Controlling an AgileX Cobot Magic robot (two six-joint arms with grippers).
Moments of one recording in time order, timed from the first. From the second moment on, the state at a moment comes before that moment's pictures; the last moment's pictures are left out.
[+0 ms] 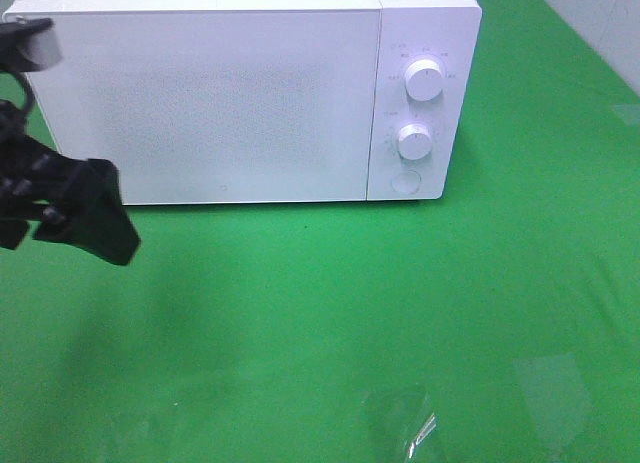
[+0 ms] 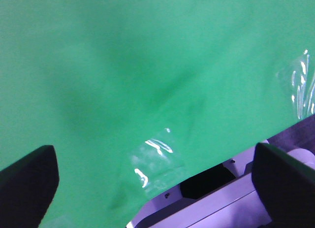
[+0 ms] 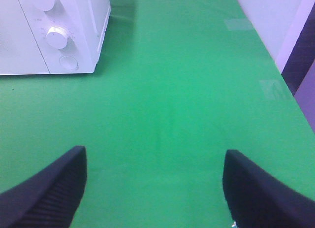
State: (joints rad) left arm -0.43 1.36 -0.94 -0.23 0.92 0.04; right arm 0.05 0.00 -0.50 -0.10 0.97 0.11
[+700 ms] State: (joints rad) left arm -0.06 0.85 -0.83 -0.13 1.16 0.05; right arm 0.05 0.00 -0.50 -0.10 0.97 0.11
